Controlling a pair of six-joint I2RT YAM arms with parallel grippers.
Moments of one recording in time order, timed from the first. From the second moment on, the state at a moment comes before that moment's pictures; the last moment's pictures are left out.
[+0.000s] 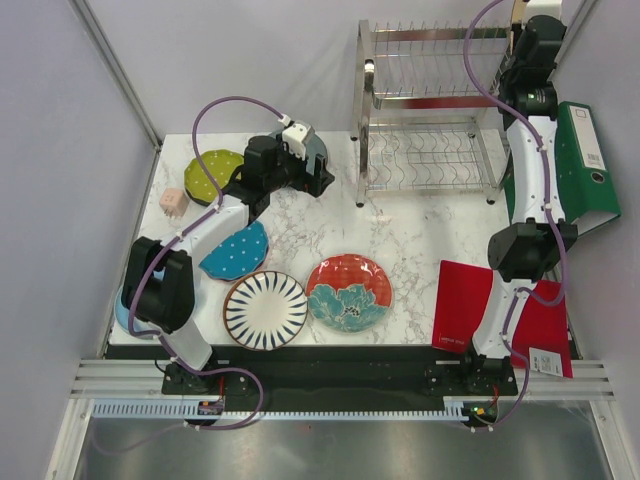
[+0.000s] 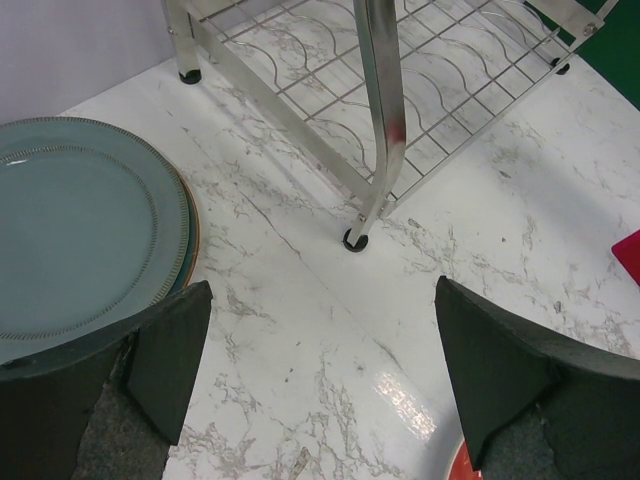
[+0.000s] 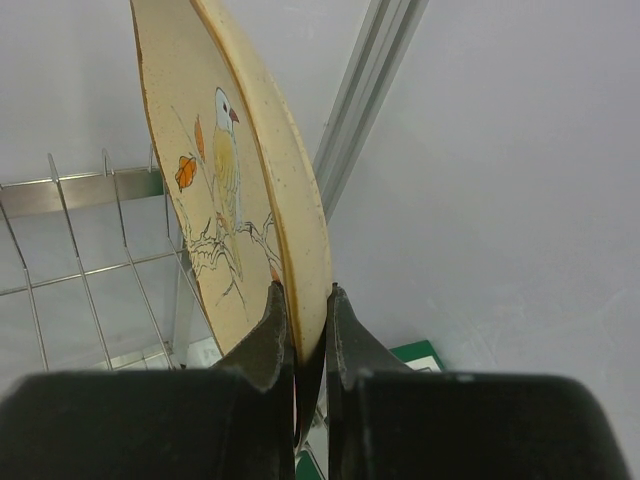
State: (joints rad) left arm -0.43 1.69 1.28 0.12 0.32 -0.01; right arm -0.06 2.06 2.42 -0.26 0.50 -0.33
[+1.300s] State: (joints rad) left arm -0.43 1.73 1.28 0.17 0.35 -0.06; right arm -0.04 2.01 2.33 -0.23 0.52 -0.42
